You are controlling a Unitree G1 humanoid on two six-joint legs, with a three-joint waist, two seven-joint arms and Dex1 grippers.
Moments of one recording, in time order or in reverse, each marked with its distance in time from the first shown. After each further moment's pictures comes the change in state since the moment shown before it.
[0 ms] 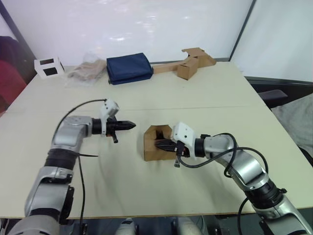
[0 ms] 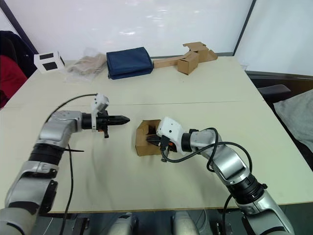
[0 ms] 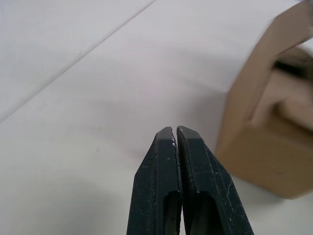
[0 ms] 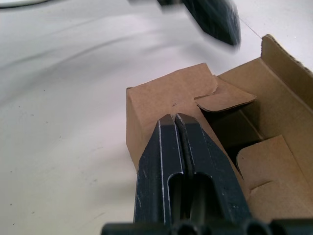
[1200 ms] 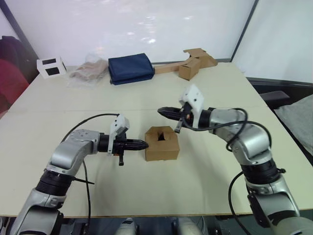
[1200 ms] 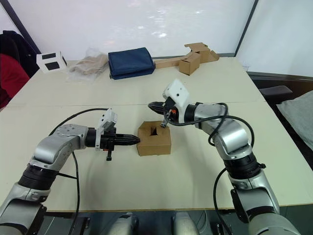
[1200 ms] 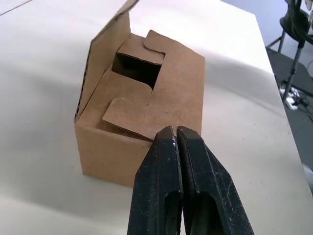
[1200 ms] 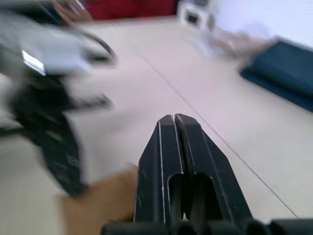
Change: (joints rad) left arm 0.137 -0.041 -0.118 -0.179 -0.106 0.057 0.092; right arm -0.221 0.064 -0.092 0.149 0.018 0.107 -0.088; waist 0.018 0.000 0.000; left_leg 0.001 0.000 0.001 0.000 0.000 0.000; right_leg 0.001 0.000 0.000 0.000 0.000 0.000
